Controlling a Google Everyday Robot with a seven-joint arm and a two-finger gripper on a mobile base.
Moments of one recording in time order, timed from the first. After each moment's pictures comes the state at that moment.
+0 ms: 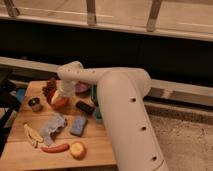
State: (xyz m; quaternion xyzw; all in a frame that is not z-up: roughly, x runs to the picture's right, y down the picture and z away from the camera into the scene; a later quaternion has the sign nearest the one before) arm -0.234 0.061 0.887 -0.37 0.09 0.64 0.67
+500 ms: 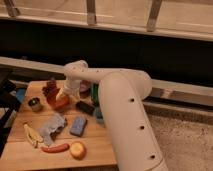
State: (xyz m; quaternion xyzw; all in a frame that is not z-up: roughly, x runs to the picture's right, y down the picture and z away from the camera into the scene) arm -0.219 0.055 0.907 -0.37 0.10 0.66 0.64
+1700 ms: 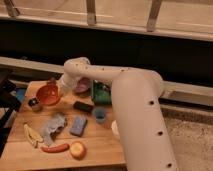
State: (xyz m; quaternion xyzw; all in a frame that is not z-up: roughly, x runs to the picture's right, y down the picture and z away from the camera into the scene) arm -0.245 0.008 0.847 -0.39 -0.01 0.66 0.64
